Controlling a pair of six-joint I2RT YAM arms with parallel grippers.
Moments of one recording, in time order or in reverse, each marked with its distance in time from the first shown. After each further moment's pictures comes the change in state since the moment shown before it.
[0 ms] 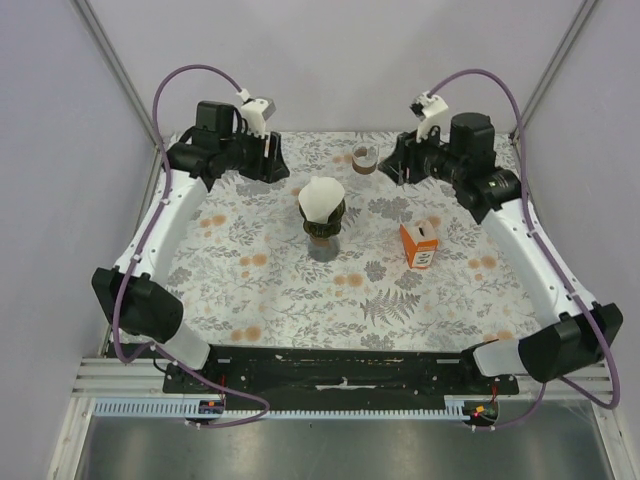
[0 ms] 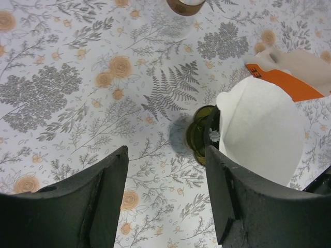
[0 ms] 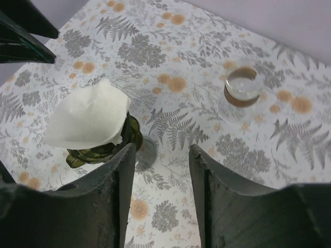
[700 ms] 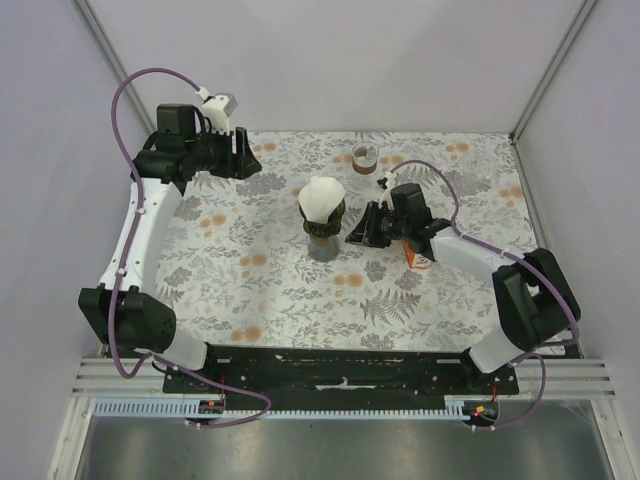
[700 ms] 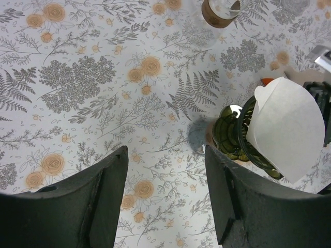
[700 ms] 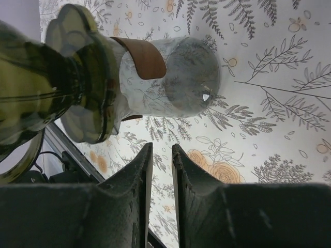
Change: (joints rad) left arm 0.182 -0.090 -0.055 0.008 0.056 -0.010; right arm 0.103 0.107 -0.614 0.432 0.004 0.665
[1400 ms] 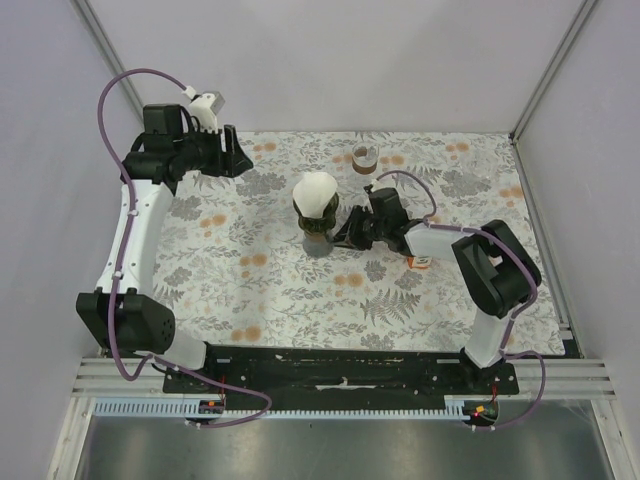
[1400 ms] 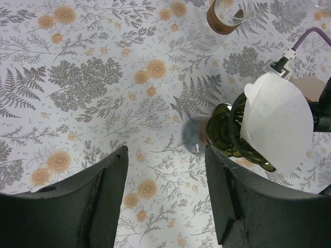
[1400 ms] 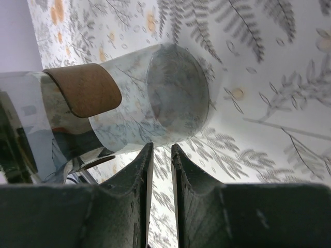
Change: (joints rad) left arm 0.069 -0.013 -0.003 0.001 0.051 -0.002; right arm 0.071 0.272 0.046 0.183 0.033 0.210
